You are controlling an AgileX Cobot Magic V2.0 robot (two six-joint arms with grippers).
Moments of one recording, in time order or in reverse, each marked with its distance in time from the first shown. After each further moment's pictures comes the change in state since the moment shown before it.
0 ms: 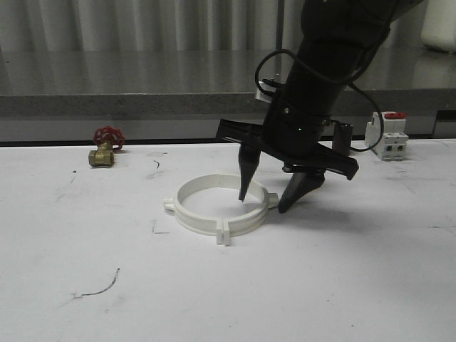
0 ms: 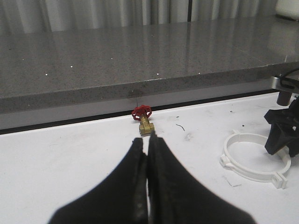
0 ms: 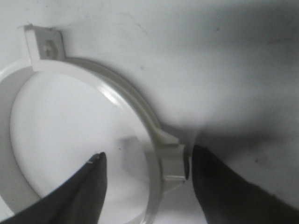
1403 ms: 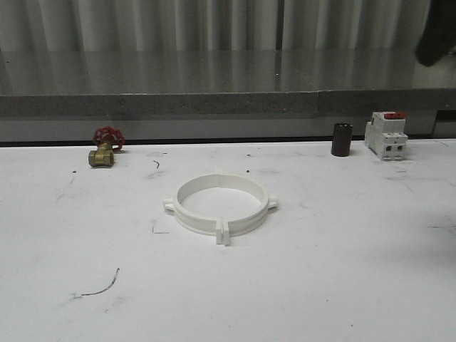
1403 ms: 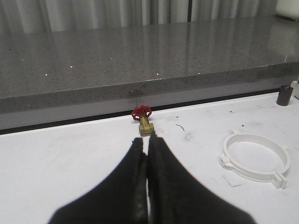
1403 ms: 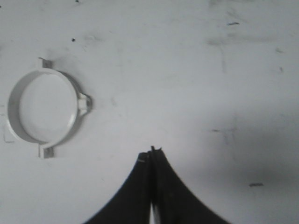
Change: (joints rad) left arm 0.000 0.000 0.000 0.000 0.000 0.000; right arm -0.263 -0.733 0.302 -0.131 0.201 -0.173
